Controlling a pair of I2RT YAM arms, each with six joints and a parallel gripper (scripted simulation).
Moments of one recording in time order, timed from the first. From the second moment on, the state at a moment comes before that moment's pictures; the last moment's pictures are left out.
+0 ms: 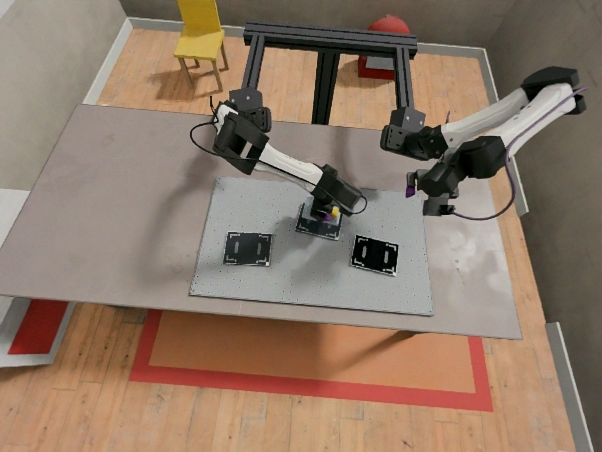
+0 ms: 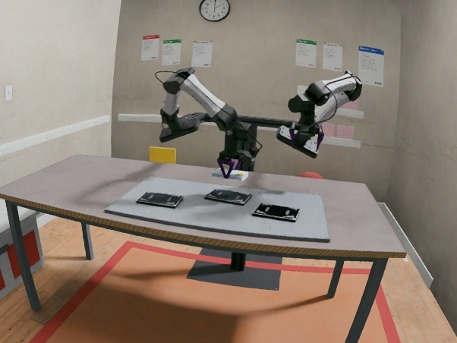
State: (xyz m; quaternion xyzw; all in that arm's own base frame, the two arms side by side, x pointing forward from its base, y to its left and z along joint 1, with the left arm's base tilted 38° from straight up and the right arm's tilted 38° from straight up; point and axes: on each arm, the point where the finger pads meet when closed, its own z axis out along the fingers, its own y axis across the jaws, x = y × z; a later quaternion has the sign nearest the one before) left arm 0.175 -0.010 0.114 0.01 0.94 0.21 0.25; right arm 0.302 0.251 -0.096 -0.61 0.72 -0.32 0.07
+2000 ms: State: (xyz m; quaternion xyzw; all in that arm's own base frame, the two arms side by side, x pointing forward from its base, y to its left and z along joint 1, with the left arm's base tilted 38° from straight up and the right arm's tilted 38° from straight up) left arm 0.175 -0.010 0.114 0.01 0.94 0.21 0.25; right arm 0.334 0.224 -0.149 -0.60 0.73 -0.32 0.06
